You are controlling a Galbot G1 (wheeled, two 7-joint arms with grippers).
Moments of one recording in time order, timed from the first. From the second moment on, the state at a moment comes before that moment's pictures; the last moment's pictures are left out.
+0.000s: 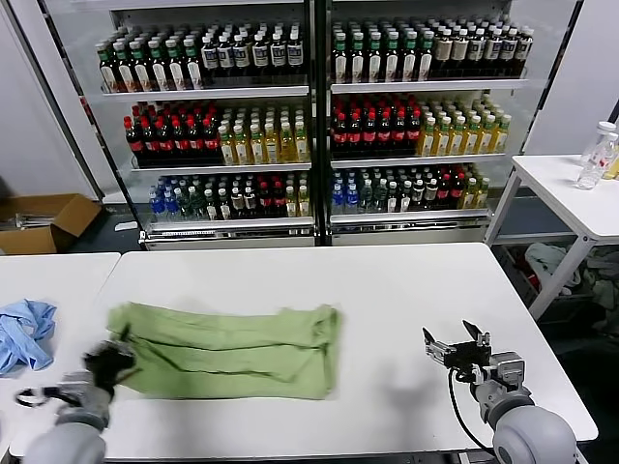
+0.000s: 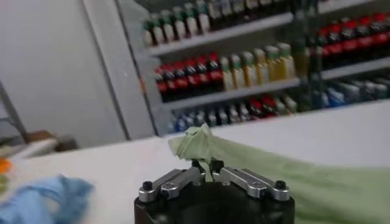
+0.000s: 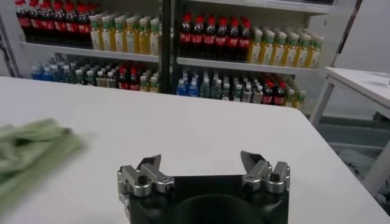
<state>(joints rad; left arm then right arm) 1.46 -1.05 -0.74 -1.96 -0.41 0.33 -0.18 -1.38 0.98 0.51 2.11 0.54 -0.55 0.20</state>
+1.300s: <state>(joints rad) 1.31 -1.25 -0.28 -2.10 -0.56 0.34 -0.16 -1.37 1.00 0.50 2.09 0.52 -0.54 0.19</state>
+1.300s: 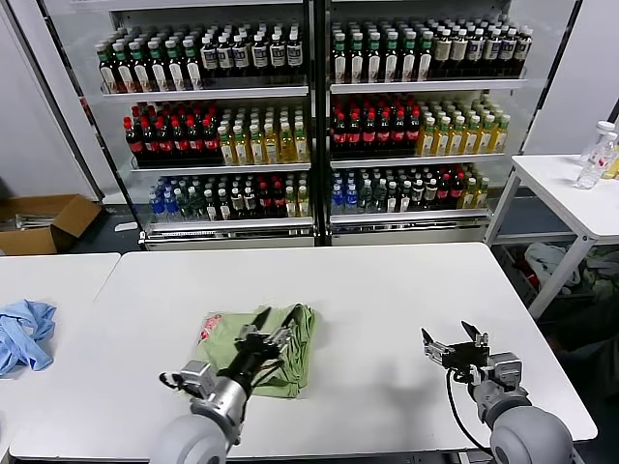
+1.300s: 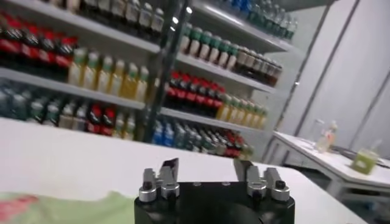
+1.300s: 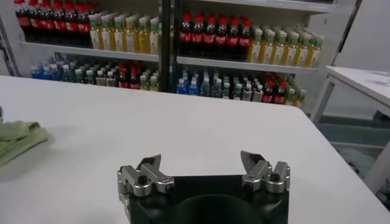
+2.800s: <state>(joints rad) 1.32 -1.20 -0.51 -1.80 -1.01 0.34 -0.09 -1.40 0.99 0.53 2.12 0.52 -0.53 0.20</state>
